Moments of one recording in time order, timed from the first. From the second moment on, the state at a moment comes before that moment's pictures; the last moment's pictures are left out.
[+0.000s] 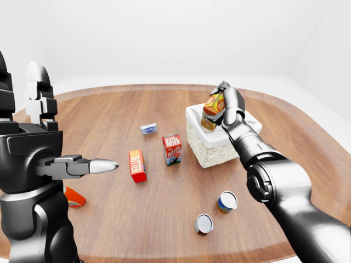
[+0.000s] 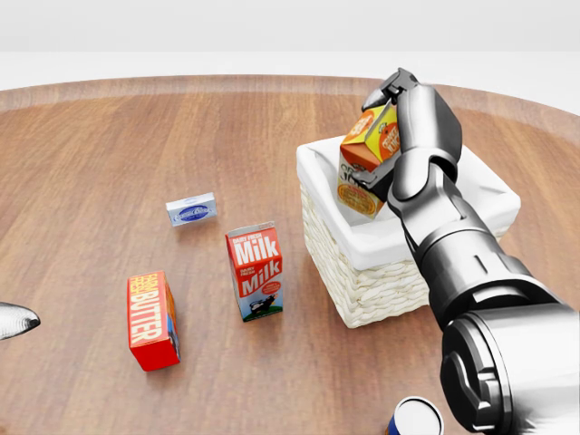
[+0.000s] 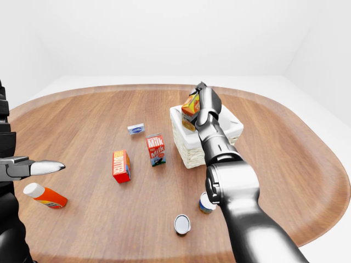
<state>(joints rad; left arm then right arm) -0.12 0.21 0.42 -0.75 -0.39 0.09 -0.12 -1.24 -0.18 -0.18 1.39 -0.67 -0.04 -0.42</state>
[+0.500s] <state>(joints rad) -0.12 0.21 0.42 -0.75 -0.39 0.09 -0.12 -1.21 -0.17 -0.19 1.39 -0.68 -0.05 -0.45</state>
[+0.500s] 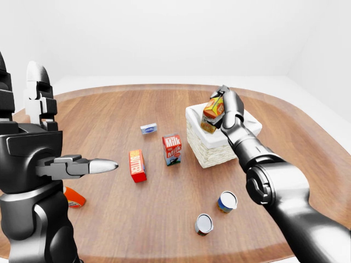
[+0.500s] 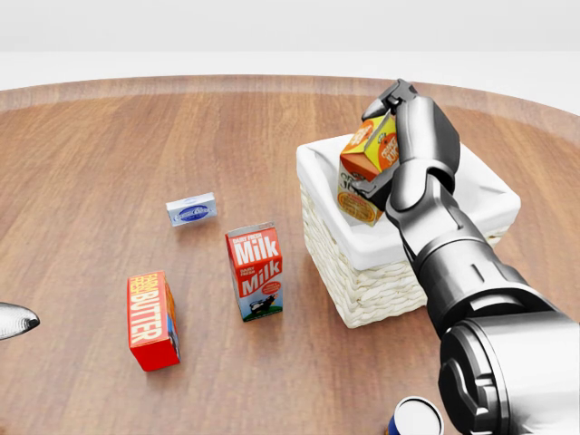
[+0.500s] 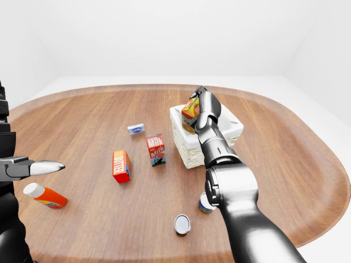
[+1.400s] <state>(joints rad) -0.12 0.21 0.42 -0.75 -0.39 0.09 -0.12 -1.16 -0.16 -0.20 1.39 -0.71 -0.09 -0.50</state>
